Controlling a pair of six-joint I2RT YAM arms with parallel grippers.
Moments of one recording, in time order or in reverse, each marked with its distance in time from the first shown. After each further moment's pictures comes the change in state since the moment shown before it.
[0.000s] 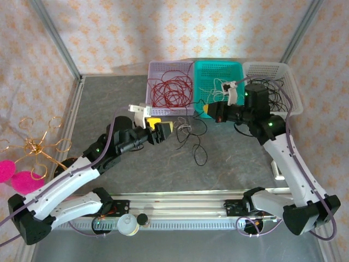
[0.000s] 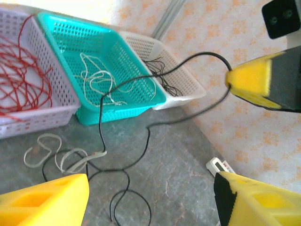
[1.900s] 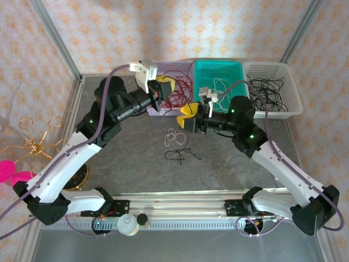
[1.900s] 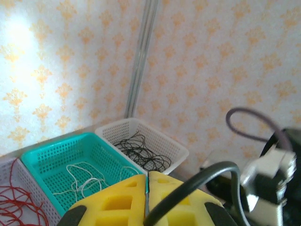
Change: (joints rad) left arm 0.031 0.265 0.626 -0.089 0.071 0.280; right arm 0.281 -0.023 -0.238 0.686 -0.045 -0.035
